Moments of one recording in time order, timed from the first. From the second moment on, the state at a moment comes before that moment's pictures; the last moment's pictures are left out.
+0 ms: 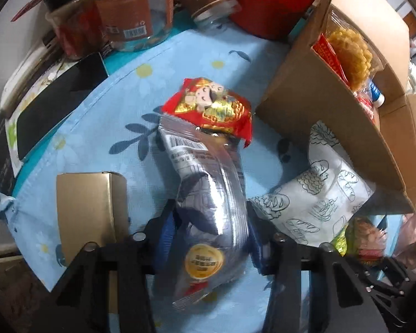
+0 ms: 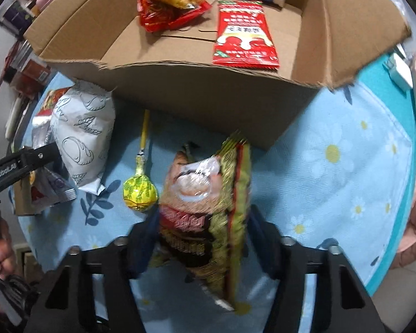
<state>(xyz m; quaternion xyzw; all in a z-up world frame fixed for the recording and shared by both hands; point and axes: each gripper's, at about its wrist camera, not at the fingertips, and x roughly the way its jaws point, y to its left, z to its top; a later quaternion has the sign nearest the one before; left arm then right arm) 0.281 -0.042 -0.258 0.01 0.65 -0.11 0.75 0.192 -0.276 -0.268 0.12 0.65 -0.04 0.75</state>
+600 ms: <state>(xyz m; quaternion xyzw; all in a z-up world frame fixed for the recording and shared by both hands) 0.200 -0.046 -0.247 0.05 0.67 -0.16 0.73 0.161 -0.245 -0.269 0.09 0.66 0.01 0.74</state>
